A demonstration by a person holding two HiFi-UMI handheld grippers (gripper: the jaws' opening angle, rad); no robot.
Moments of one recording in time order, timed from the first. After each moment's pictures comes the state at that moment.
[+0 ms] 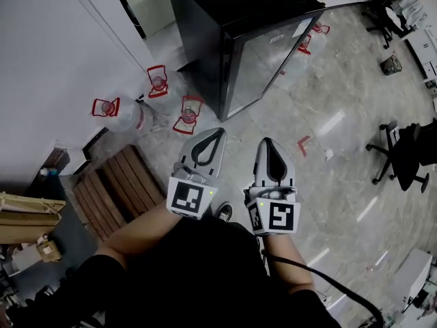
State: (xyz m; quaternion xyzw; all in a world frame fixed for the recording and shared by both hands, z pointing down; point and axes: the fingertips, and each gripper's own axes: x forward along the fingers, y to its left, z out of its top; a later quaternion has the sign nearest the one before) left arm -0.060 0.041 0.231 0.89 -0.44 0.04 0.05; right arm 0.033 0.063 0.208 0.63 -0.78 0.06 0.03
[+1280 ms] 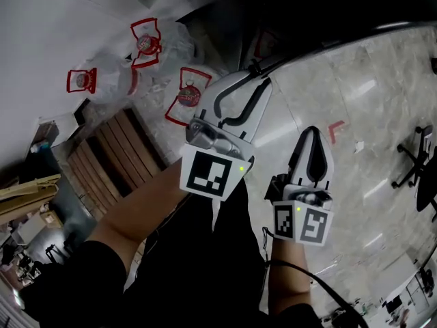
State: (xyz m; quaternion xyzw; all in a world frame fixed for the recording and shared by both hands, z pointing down) left arm -0.018 -0.192 0.432 0.89 -0.45 0.07 -0.01; right arm 0.087 -0.126 0.440 0.65 -0.74 0.16 0.05
